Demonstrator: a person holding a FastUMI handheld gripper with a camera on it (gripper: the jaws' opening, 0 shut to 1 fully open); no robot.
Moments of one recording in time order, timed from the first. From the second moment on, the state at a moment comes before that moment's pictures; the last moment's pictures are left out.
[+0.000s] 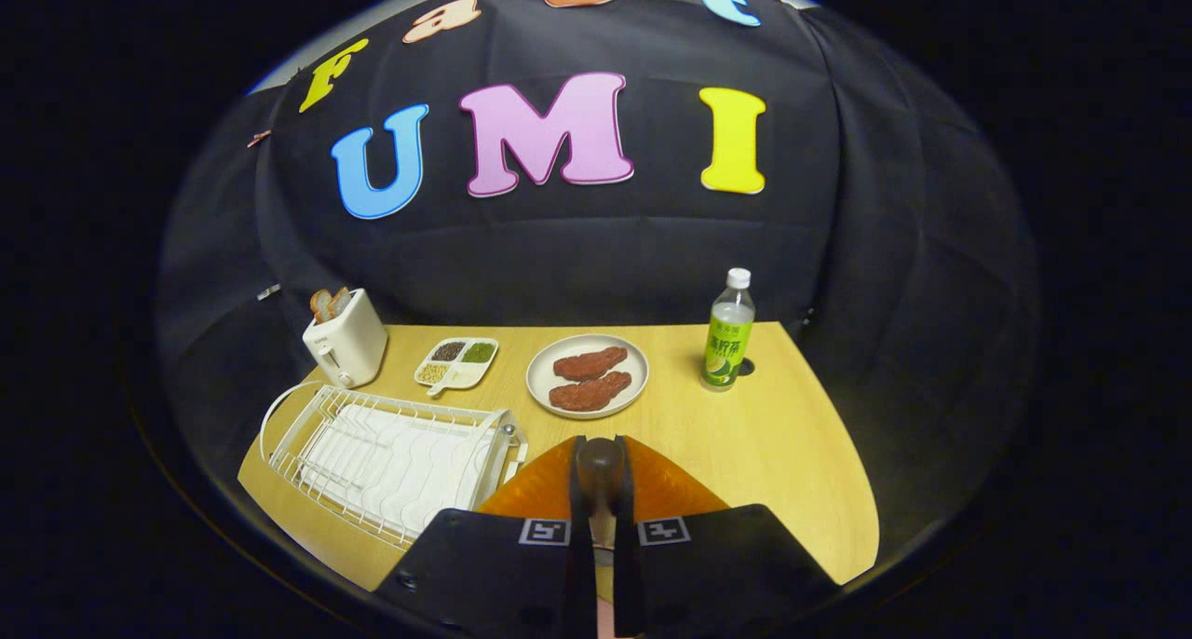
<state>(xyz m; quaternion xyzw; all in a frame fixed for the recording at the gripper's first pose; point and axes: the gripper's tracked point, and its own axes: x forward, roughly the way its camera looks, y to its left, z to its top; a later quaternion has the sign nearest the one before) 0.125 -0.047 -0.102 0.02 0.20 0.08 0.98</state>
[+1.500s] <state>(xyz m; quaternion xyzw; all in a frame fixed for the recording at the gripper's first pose) -0.019 0.009 -0.276 0.12 0.40 0.00 0.91</state>
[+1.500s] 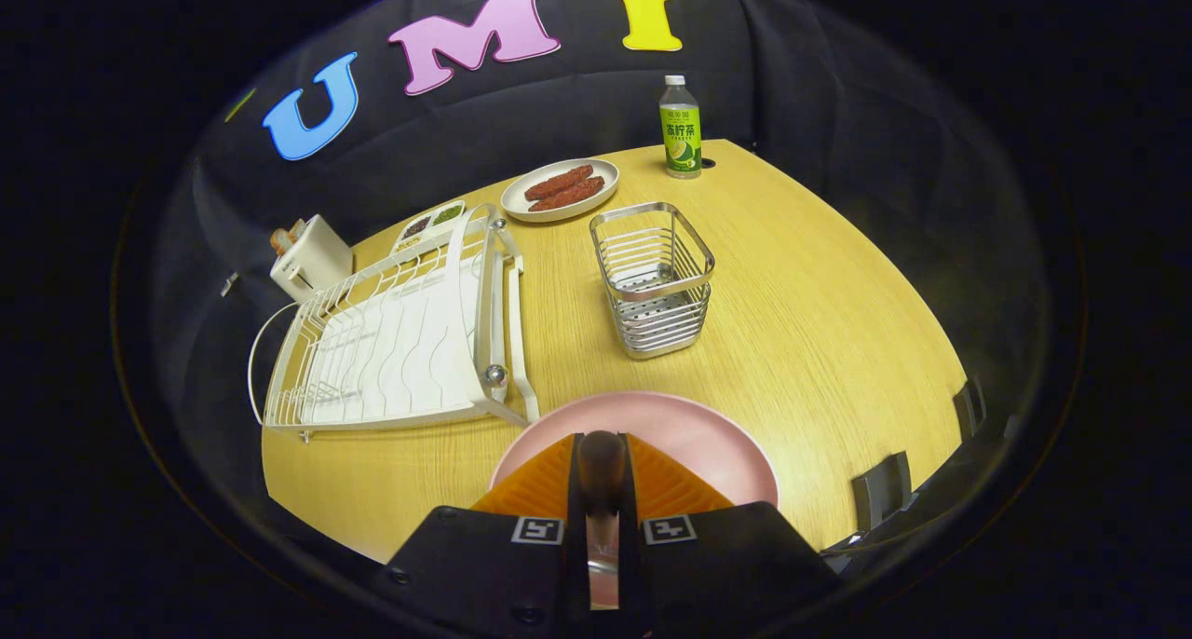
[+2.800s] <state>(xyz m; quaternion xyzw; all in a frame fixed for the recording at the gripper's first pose) -0.014 -0.022 0.071 0.04 -0.03 -0.02 1.00</state>
